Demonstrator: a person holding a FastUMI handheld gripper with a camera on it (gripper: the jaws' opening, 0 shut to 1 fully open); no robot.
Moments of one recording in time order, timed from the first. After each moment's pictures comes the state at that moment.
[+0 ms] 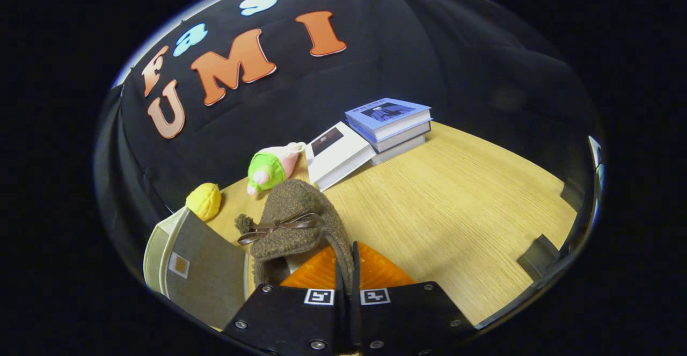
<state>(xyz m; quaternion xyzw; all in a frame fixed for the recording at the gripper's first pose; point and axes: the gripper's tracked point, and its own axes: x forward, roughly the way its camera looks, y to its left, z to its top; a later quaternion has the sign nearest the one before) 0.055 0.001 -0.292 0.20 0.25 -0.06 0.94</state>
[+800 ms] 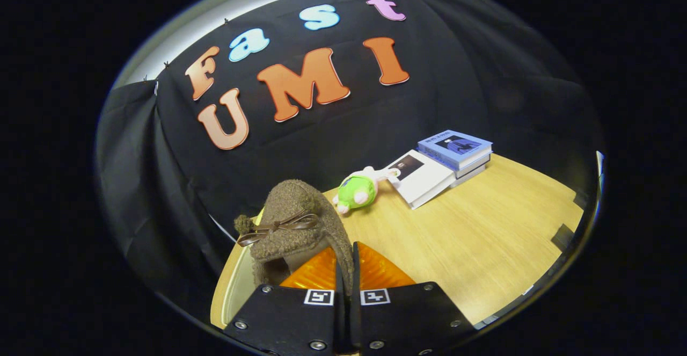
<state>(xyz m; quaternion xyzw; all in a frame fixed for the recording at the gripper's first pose) 0.032 0.195 -0.162 0.20 0.18 0.01 0.96</state>
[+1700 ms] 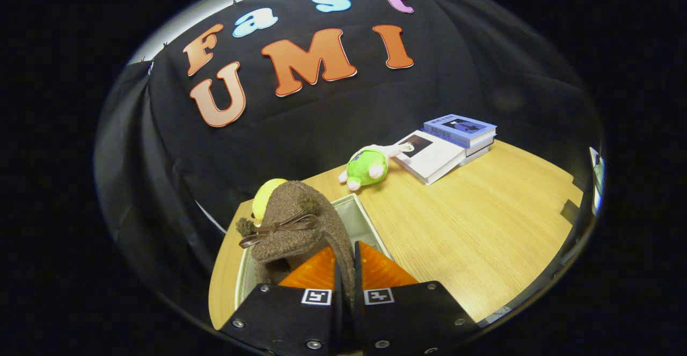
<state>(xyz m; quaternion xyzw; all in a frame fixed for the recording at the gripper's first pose) 0.039 0.255 -0.202 0.17 0.22 -0.06 0.96</state>
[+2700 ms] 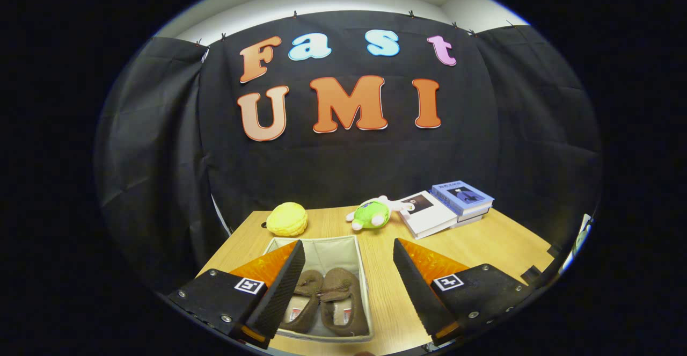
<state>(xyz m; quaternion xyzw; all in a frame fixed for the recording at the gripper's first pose) -0.019 0.222 -0.088 0.05 0.10 0.01 0.99</state>
